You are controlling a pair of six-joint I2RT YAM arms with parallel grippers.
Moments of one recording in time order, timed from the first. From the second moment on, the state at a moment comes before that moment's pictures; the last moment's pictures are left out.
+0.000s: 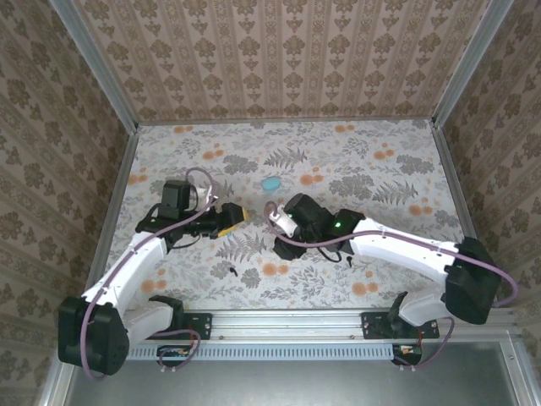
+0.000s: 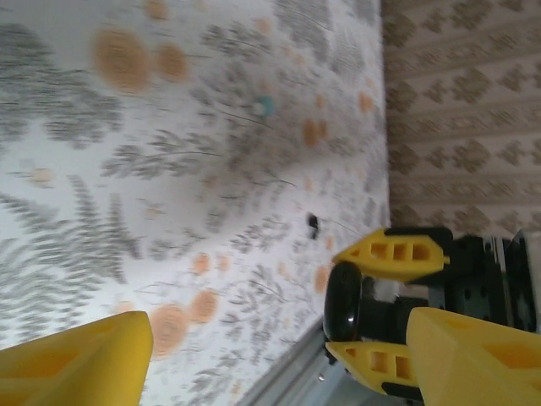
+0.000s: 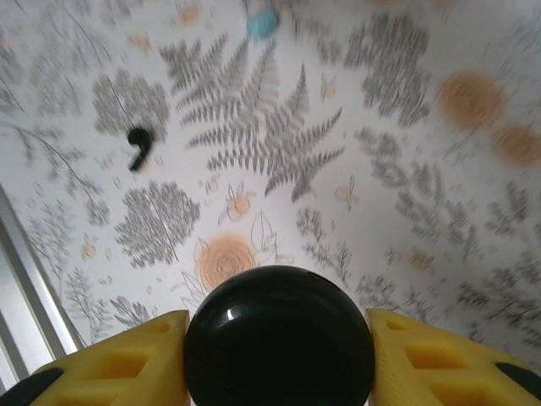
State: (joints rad) left arm -0.33 1.07 0.71 -0.40 0.84 -0.65; right arm 0.90 1.38 1.02 -0.54 -0.09 0.02
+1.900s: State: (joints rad) left arm -0.46 1.08 0.68 0.26 0.70 -0.98; right arm 0.64 1.13 1.03 -0.25 -0.30 0.65
